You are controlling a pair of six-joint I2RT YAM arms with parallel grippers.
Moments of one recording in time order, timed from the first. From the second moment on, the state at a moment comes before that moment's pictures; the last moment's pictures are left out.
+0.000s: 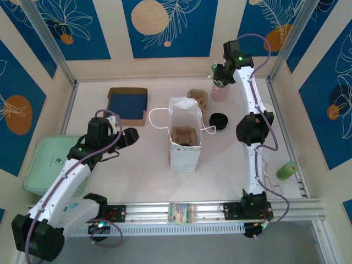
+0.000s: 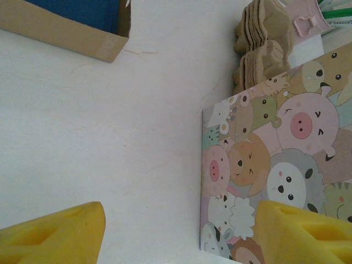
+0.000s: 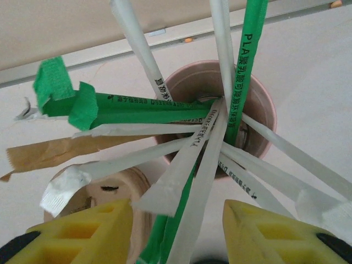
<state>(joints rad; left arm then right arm) -0.29 0.92 0.77 -0.55 0.28 -0.61 0.13 2.39 2.63 -1.21 0.04 0.32</state>
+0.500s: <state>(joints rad) -0.29 0.88 0.77 -0.59 0.27 -0.60 0.12 2.44 2.67 -1.18 0.08 0.28</state>
